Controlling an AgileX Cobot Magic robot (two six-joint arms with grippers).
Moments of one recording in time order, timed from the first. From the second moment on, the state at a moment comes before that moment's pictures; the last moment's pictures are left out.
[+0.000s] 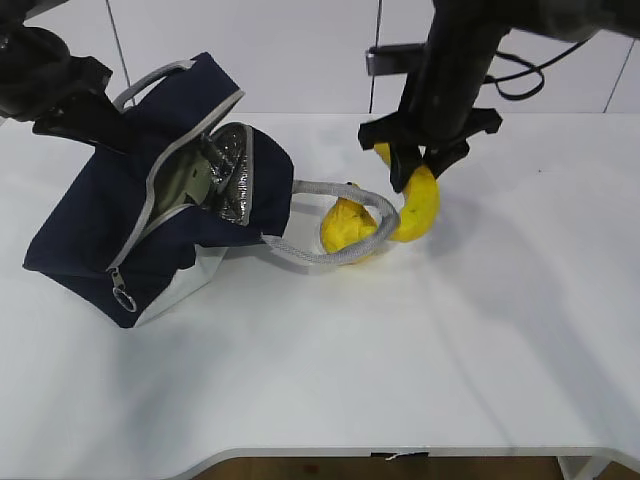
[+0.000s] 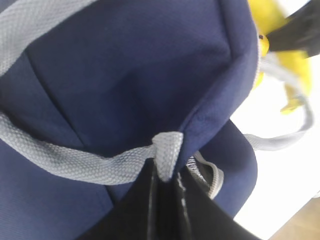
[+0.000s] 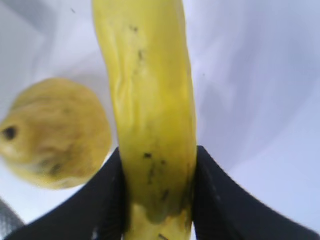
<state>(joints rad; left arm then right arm) -0.11 1.73 -1.39 -0.67 0.93 0.54 0.32 2.23 -2.04 0.01 1.23 0.07</state>
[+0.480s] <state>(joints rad) -0.11 1.73 -1.39 -0.68 0.91 0.54 0.32 2.06 -2.04 0.14 1.24 -0.01</state>
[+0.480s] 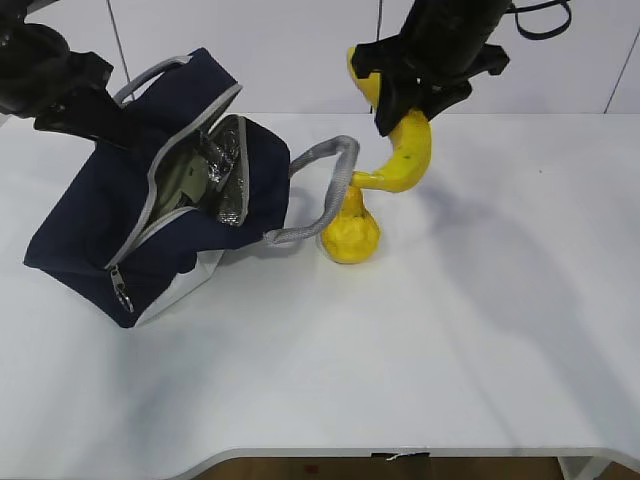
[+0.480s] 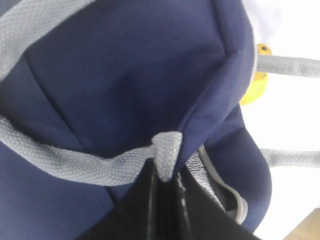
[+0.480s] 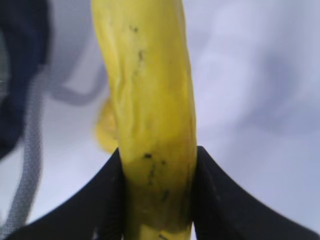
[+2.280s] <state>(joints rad) -0.11 1.74 -1.39 -0.96 0.90 0.54 0.42 2.27 -2.07 0.63 1.24 -0.17</state>
